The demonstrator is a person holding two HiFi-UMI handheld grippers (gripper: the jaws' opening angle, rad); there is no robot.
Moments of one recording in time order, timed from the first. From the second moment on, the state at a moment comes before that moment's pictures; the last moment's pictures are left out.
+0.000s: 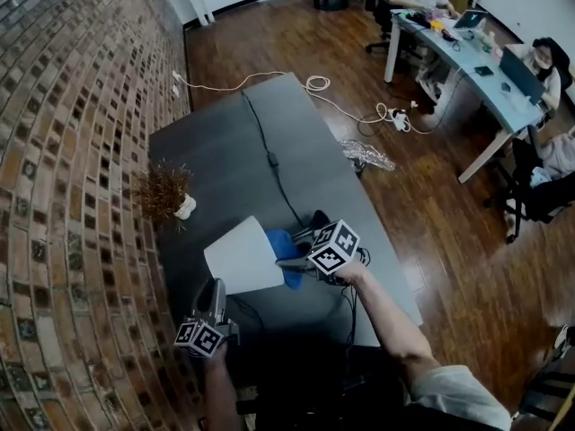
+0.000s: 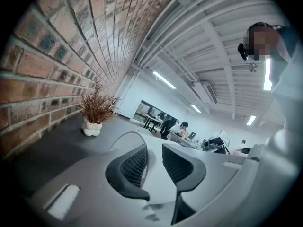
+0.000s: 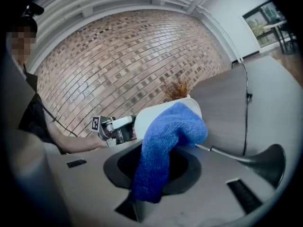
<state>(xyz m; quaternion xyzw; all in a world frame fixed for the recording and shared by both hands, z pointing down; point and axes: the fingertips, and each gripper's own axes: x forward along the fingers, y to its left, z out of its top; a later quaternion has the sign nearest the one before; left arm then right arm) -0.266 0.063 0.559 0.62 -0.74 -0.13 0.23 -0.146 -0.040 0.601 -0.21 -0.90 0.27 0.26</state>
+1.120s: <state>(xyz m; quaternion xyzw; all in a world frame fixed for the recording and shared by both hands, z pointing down) -0.253 0.010 0.579 0.75 -0.59 -0.09 0.29 -0.161 -0.123 0.580 -0.02 -0.93 0.37 0.03</state>
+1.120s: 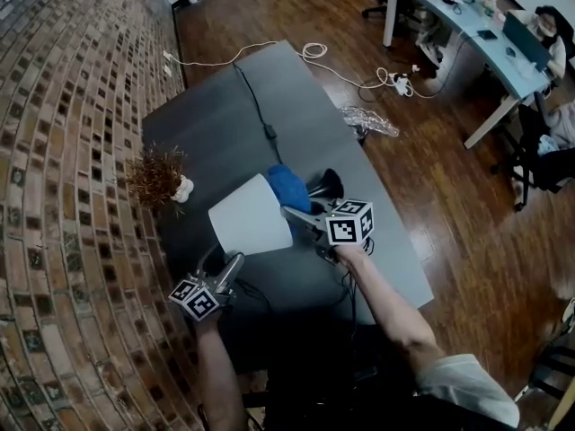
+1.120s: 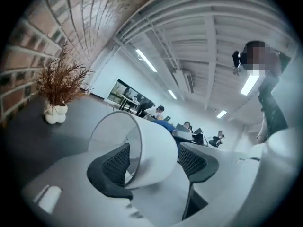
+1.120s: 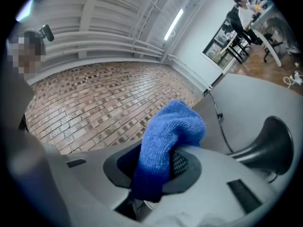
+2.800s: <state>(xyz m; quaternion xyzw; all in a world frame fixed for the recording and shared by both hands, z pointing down) -0.212 0.007 0.568 0.72 -0.41 -0.28 0.49 -0.137 -0.224 0.701 0.10 -0.91 0.25 0.32</state>
